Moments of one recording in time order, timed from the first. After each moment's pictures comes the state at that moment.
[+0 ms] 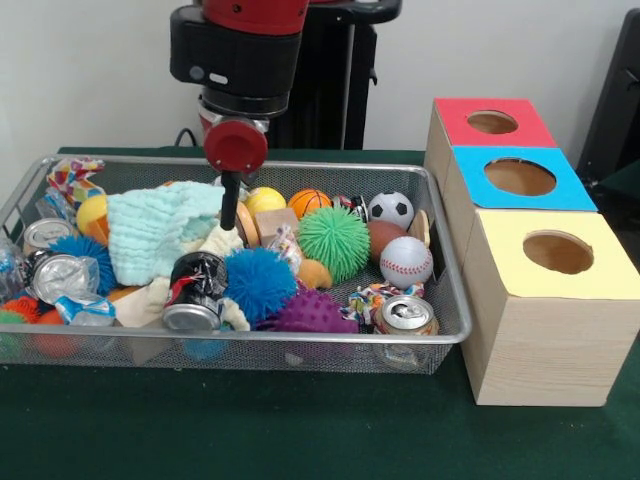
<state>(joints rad) -0.74 -0.70 0.68 1.65 -0.87 0.84 0.52</state>
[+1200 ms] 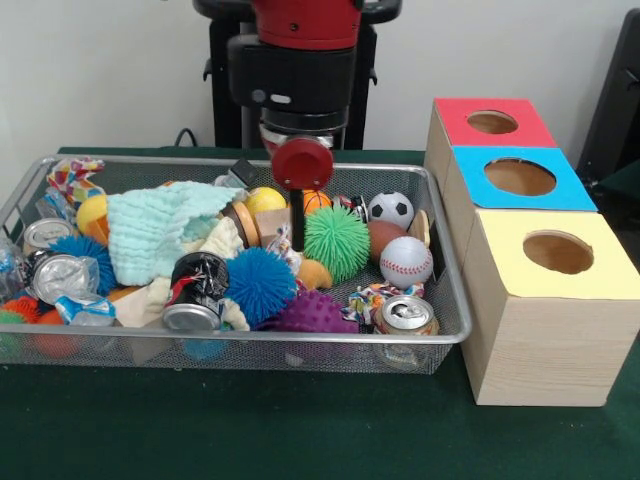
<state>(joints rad) -0.64 -0.66 0.61 1.66 -0.79 0.67 0.53</state>
